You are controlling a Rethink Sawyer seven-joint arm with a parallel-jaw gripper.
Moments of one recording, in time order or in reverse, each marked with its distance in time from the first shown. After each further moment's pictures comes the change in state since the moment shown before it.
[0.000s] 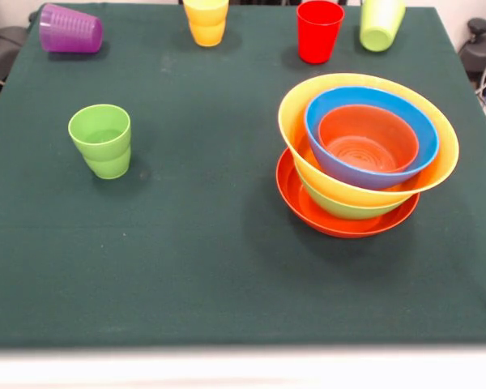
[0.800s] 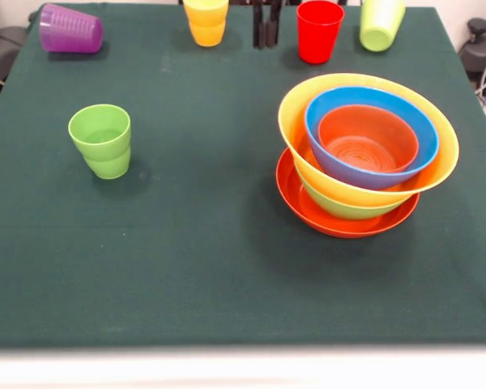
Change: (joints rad) arm -0.057 0.257 0.064 -0.310 -0.070 0.125 -0.069
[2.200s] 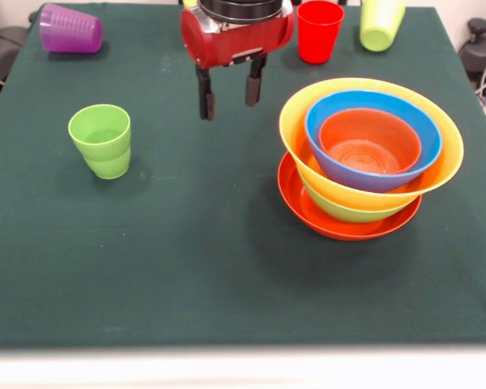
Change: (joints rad) arm 0.009 0.133 0.041 -0.357 -0.046 0.221 -0.373
